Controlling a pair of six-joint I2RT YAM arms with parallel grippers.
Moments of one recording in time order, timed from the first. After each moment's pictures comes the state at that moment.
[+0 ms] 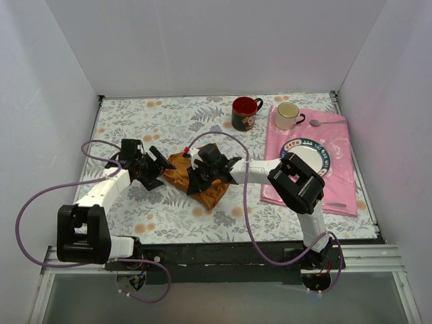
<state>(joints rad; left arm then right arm) -0.08 1.33 0.78 -0.43 0.31 -0.87 0.93 2.03 1.26 0.00 -0.41 0.26</state>
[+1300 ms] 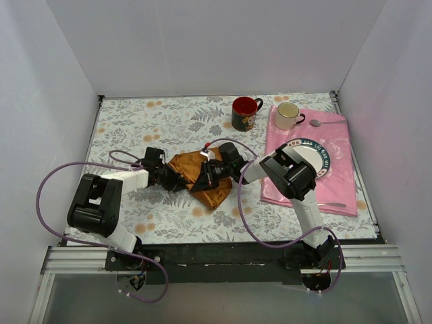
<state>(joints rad) -0.24 1.56 0.67 -0.14 0.36 -1.14 0.74 2.21 1.13 0.53 -0.93 0.86</state>
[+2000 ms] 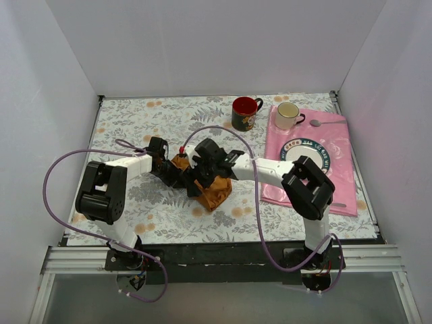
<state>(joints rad) -0.24 1.68 0.88 -0.43 0.37 -1.06 0.91 1.95 1.37 -0.30 -0.40 0.10</state>
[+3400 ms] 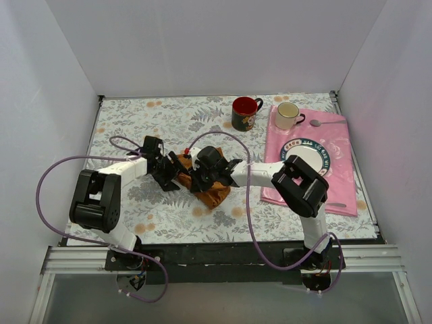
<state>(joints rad) -0.21 1.62 0.86 -0.39 0.40 -0.92 0.97 1.99 1.24 -0.03 -0.23 0.21</state>
